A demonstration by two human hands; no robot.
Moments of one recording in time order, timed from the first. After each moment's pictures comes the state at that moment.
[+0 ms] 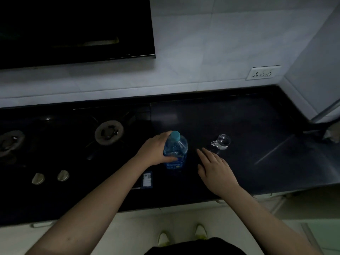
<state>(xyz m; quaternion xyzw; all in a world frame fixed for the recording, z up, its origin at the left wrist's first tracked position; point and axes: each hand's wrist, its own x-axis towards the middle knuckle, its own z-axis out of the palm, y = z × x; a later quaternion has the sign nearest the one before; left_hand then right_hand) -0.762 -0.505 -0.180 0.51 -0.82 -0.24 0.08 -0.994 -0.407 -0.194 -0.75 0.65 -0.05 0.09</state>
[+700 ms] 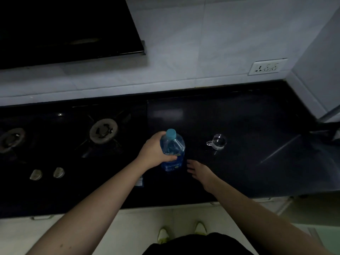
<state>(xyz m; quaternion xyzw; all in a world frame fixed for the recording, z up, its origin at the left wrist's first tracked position) -0.804 -0.499 -0.187 0.59 -0.70 -0.35 0.19 -0.994 -0.453 -0.233 -0.27 0.64 -0.21 0.69</state>
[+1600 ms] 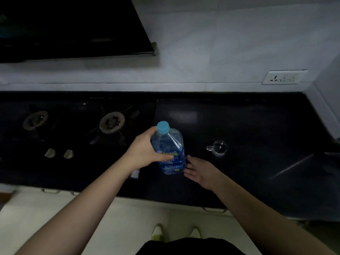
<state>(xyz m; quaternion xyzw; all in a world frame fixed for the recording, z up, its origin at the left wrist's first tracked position) -0.823 -0.453 -0.112 0.62 -0.63 -0.38 0.27 -1.031 -0.463 -0.215 -0.18 0.54 -0.25 0.79</state>
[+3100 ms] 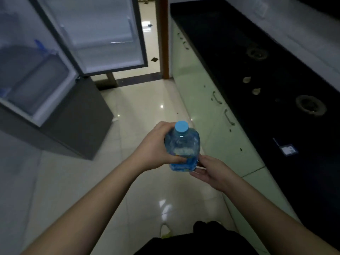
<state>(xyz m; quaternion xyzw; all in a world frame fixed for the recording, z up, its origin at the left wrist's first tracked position) -0.752 0.094 -0.099 0.87 -0.26 -0.13 0.40 -0.821 -0.099 -0.183 -0.49 0.34 0.21 0.77</state>
